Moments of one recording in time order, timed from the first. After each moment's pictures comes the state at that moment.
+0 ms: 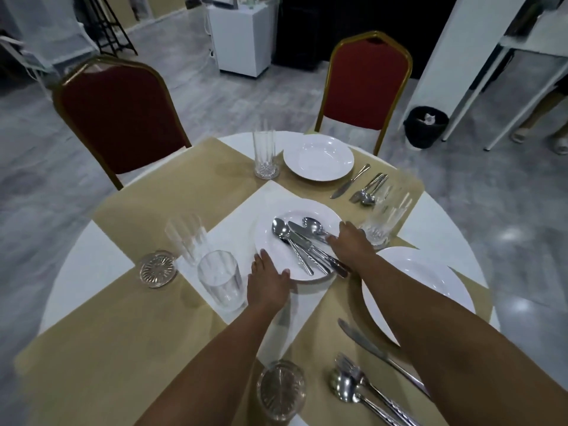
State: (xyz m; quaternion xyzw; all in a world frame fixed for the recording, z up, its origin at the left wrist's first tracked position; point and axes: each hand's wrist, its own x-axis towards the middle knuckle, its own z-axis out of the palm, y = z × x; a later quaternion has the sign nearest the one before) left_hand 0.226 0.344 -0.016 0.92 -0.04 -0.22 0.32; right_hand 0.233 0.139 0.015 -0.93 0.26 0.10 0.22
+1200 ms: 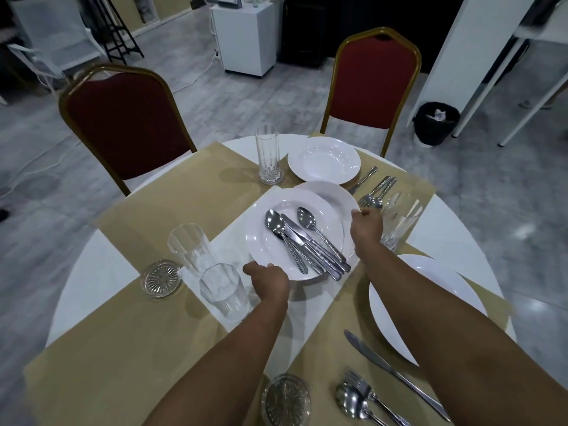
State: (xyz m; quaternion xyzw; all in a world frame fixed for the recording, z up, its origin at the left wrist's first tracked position) left_hand 0.250 0.314 0.011 0.74 0.31 -0.12 0.59; right_hand 0.280 0.125 0.027 -0.66 0.46 -0.18 0.56
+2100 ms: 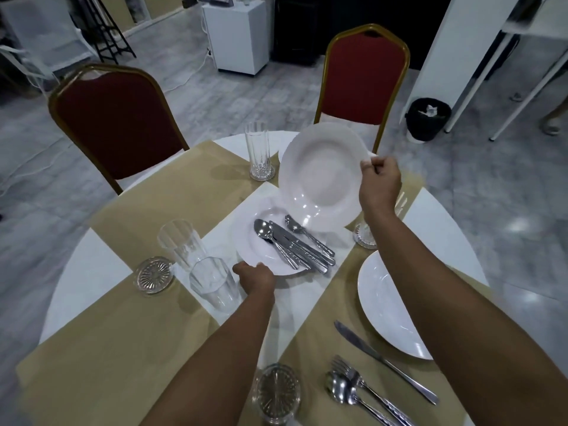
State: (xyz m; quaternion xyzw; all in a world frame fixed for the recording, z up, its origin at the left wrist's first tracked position) left_hand 0.245 0.319 0.005 0.72 0.36 -0.12 0.58; right_hand 0.270 0.108 0.116 -0.70 0.34 -0.34 0.53
